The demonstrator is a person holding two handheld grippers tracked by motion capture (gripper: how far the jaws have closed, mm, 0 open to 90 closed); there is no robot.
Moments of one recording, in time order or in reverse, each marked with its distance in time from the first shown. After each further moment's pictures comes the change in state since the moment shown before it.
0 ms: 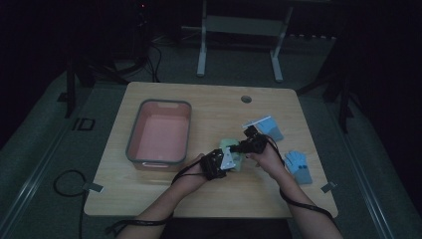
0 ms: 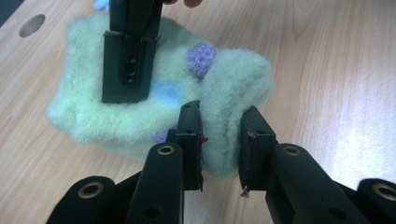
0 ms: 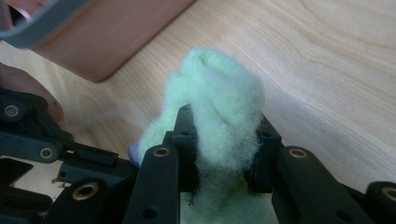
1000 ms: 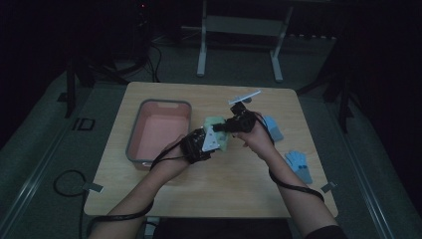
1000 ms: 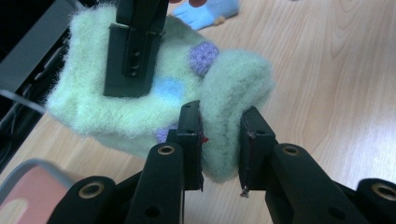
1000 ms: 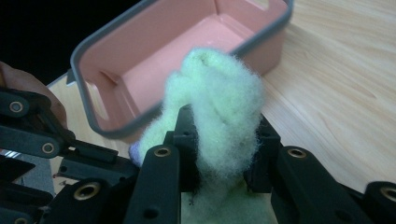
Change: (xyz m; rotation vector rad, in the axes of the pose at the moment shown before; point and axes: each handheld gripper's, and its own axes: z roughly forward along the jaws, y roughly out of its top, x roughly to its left) left arm 0.046 0.011 -0.086 0.003 0.119 -0.009; right arm 0.051 0.087 -0.020 -0.072 0.028 -0.100
